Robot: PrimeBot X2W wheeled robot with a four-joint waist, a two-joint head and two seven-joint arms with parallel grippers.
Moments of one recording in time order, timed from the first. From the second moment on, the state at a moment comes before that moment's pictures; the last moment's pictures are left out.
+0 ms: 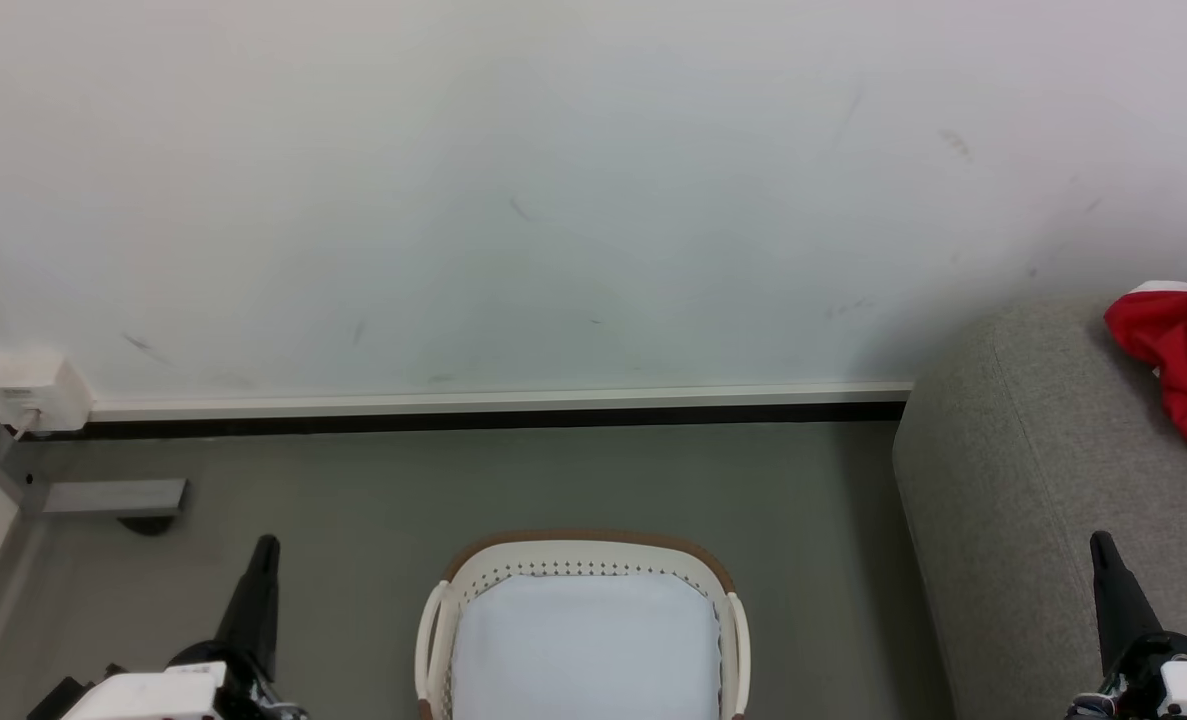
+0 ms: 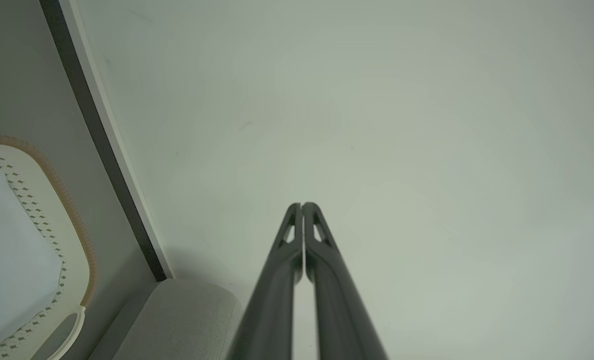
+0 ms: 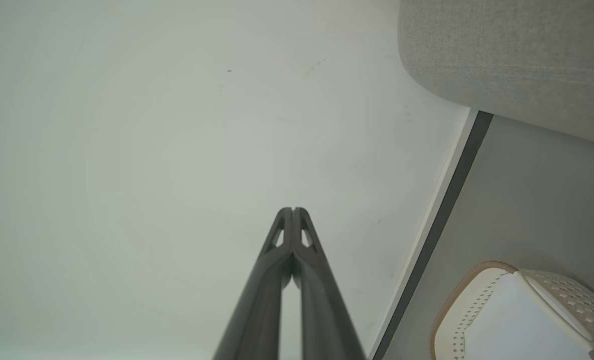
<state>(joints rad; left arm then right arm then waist) -0.11 0.05 0.11 0.25 -1.60 -0.13 0.11 -0.10 -0.05 -0.11 0.24 1.62 0.13 0.11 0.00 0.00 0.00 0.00</state>
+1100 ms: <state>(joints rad) -0.11 0.05 0.11 0.25 -1.60 -0.13 0.11 -0.10 -0.05 -0.11 0.24 1.62 0.13 0.11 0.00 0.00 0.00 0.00</state>
